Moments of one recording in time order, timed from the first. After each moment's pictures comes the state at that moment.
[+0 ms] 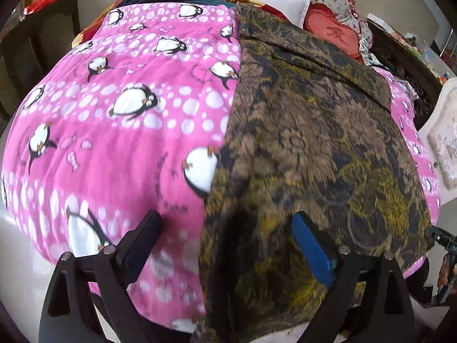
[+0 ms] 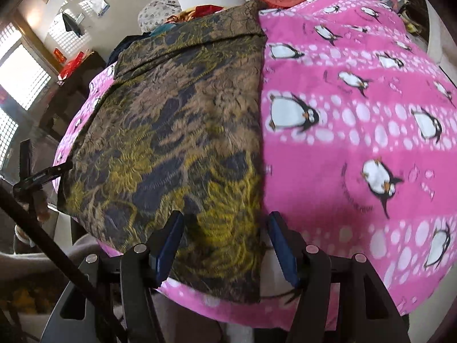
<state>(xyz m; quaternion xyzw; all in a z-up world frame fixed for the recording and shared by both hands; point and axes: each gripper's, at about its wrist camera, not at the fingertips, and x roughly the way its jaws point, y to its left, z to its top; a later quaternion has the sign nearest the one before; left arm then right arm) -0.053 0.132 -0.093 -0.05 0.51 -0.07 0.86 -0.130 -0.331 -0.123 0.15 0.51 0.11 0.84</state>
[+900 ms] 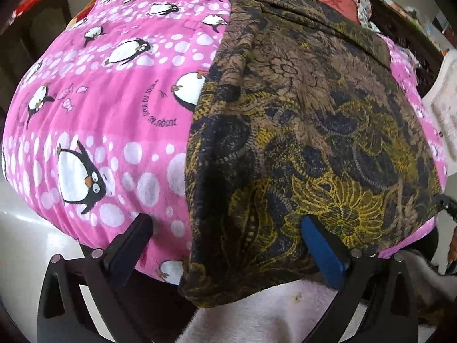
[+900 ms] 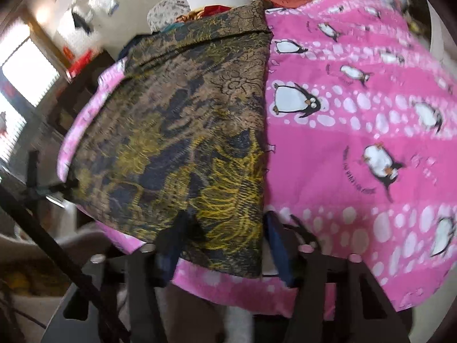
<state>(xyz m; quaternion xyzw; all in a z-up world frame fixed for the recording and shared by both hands) -0.083 0.119 -0.116 -0.02 0.56 -0.07 0.82 -0.146 -0.324 -0.122 0.10 0.50 0.13 0.85</state>
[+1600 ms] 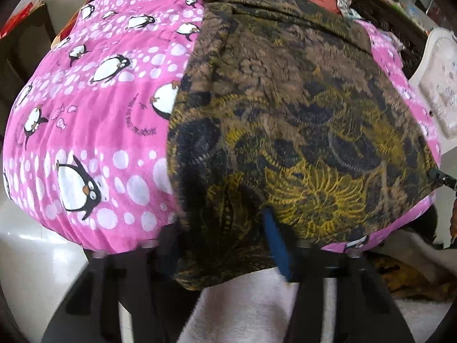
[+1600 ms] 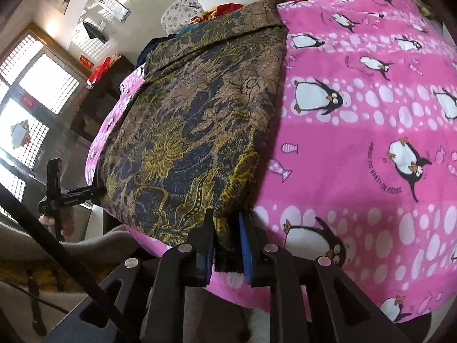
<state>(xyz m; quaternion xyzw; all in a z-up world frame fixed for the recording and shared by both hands) -0.092 0.101 -0.102 0.00 0.56 -0.11 0.82 -0.139 -0.333 -0.119 0.19 0.49 0.20 0.83</state>
